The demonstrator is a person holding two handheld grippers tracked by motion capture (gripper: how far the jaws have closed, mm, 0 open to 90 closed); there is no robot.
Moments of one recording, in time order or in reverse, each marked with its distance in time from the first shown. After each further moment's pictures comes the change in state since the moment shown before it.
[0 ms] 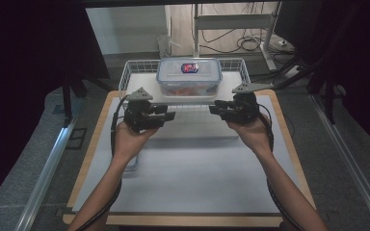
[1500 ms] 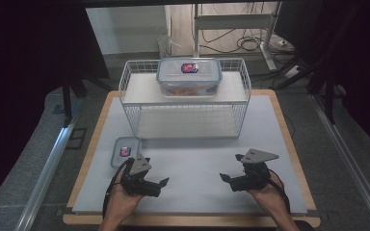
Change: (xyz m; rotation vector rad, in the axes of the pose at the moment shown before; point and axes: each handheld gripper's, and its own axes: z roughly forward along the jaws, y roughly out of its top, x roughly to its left) left arm -0.056 -0.158 0.002 0.153 0.113 0.083; right arm 0.041 -0.166 -0.032 0.149 -0.027 -0.063
